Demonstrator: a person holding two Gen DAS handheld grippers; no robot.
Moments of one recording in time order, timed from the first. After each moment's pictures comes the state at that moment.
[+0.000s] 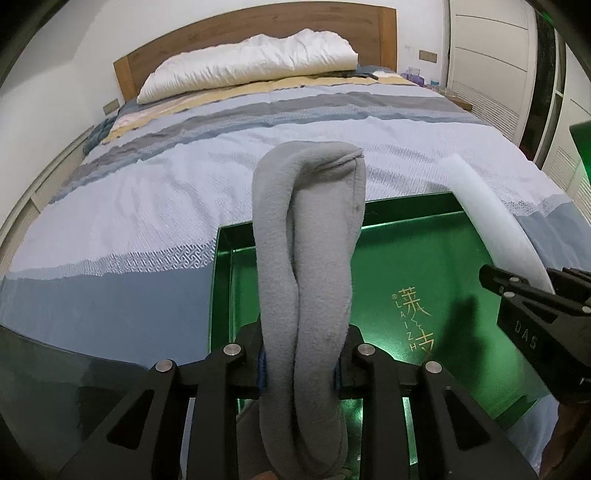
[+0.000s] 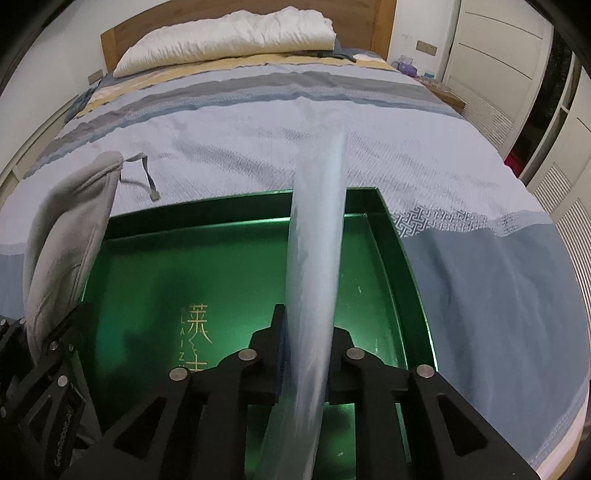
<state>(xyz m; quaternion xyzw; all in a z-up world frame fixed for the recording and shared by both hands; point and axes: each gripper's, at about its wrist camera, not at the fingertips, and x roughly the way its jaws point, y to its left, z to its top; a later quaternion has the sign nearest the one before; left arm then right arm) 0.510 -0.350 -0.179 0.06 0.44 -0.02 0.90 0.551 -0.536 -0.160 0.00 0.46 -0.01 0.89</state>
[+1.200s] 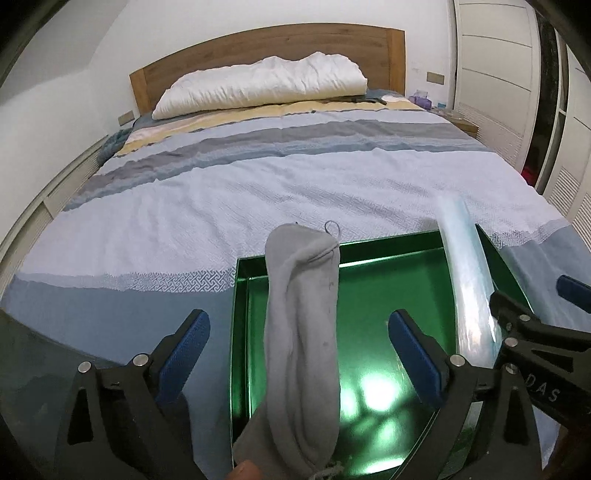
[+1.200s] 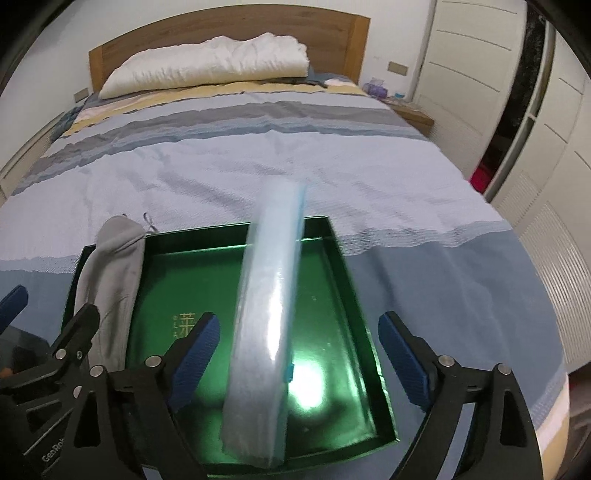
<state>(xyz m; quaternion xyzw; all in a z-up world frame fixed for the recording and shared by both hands) 0.502 -0.350 -0.146 0.05 0.40 0.00 0.91 0.511 -0.540 -0.128 -0.01 0.41 -0.07 0.91</state>
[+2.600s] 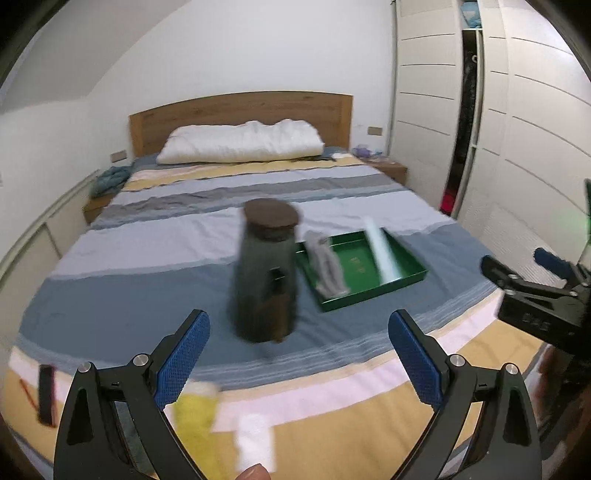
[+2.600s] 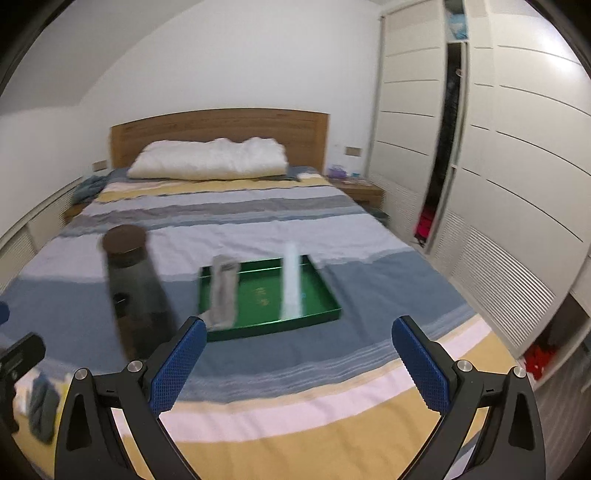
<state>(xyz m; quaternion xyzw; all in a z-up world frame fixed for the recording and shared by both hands) 0.190 -0.153 0.028 0.03 0.31 -0.11 0.94 0.090 -0.368 0.038 0.00 0.25 -0.12 0.96</state>
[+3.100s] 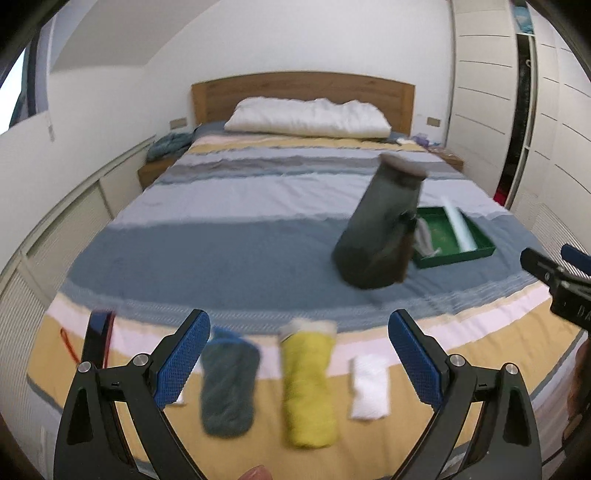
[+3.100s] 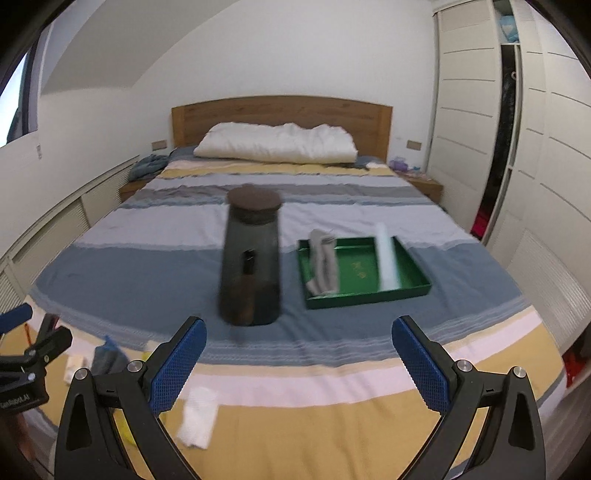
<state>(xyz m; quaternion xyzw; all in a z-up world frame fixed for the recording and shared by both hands) 0.150 -0.008 -0.029 0.01 0.36 -0.02 0.93 0.049 -0.260 0.028 0.00 0.27 -0.02 0.96</state>
